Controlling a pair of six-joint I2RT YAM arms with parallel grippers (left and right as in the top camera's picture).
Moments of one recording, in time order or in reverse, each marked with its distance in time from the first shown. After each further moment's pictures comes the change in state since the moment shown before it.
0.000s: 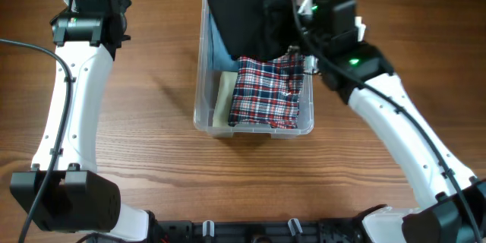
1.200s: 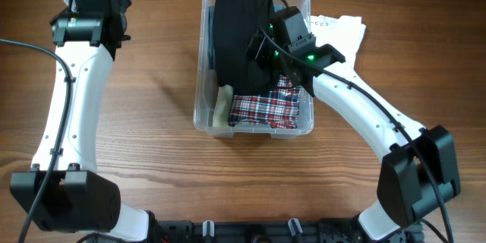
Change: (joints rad) left arm 0.000 0.000 0.000 0.000 0.000 0.000; right arm 0.064 0.217 -0.033 -0.146 0.089 0.060
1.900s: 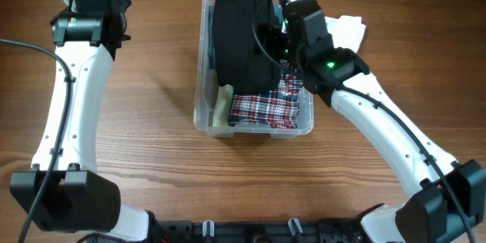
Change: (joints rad) left arm 0.000 0.000 0.000 0.000 0.000 0.000; right arm 0.000 -0.159 0.000 0.064 0.143 -0.446
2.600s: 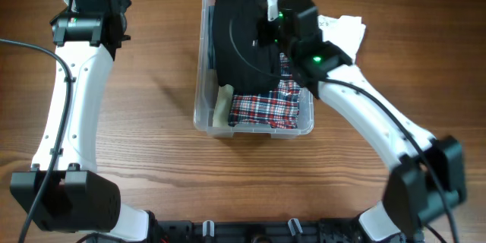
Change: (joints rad) left arm 0.000 0.000 0.000 0.000 0.000 0.000; right arm 0.000 0.143 0.000 0.325 -0.001 -0.291
